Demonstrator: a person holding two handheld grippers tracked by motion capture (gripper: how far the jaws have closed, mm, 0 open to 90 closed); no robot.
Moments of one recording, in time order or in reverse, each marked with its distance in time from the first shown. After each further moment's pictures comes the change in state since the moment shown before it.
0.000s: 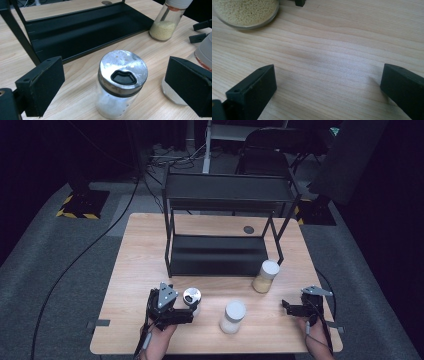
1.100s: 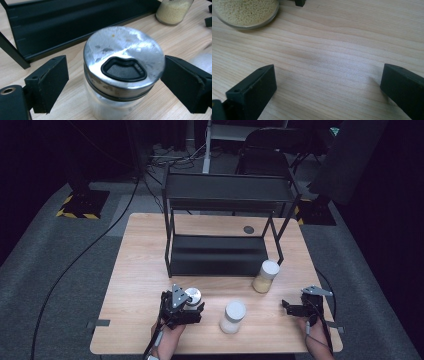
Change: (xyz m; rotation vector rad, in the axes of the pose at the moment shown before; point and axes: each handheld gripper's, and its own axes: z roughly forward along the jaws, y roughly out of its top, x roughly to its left) left arm -0.007 -0.012 0.041 0.082 0.013 0.020; right arm 0.000 0.000 0.000 0.000 0.000 0.000
